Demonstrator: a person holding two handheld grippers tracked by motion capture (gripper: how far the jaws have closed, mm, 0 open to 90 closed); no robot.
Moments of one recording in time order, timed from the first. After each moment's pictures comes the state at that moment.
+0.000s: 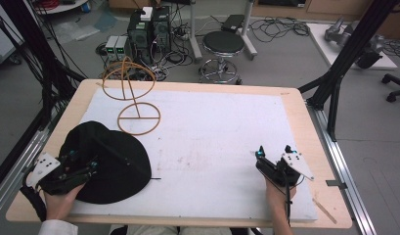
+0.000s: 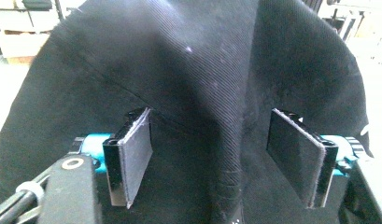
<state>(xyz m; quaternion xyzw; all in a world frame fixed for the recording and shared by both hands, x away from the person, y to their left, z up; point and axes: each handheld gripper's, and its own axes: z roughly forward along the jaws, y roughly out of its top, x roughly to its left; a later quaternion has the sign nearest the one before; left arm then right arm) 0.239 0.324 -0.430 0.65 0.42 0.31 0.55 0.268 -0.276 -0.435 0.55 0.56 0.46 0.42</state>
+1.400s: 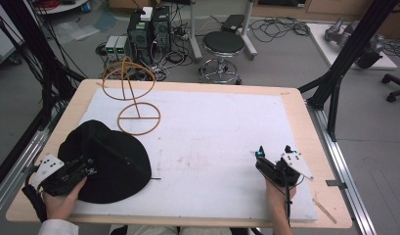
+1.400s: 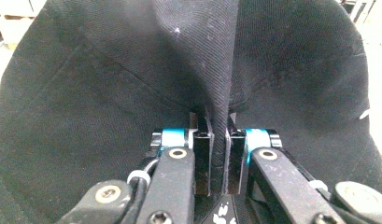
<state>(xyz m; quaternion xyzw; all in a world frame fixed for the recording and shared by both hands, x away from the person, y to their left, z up) 0.236 0.319 -0.429 0.66 0.44 0.31 0.53 0.268 -0.275 -0.435 0.55 0.56 0.45 0.42</state>
